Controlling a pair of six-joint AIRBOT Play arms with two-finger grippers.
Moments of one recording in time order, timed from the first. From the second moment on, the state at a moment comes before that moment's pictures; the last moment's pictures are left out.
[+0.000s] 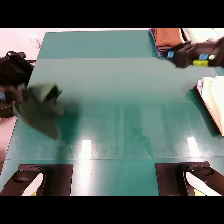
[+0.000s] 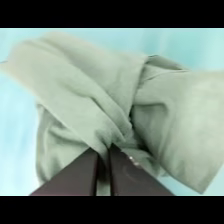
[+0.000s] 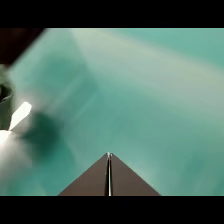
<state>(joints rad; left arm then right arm) -0.10 -0.68 1.16 1.62 -1.21 -1.69 0.12 -0.97 1.43 -0.89 1.07 1.21</state>
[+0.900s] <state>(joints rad) -0.86 -1.46 1.66 1.42 -1.01 -1.57 0.12 -0.97 1.70 -0.99 1.05 1.23</state>
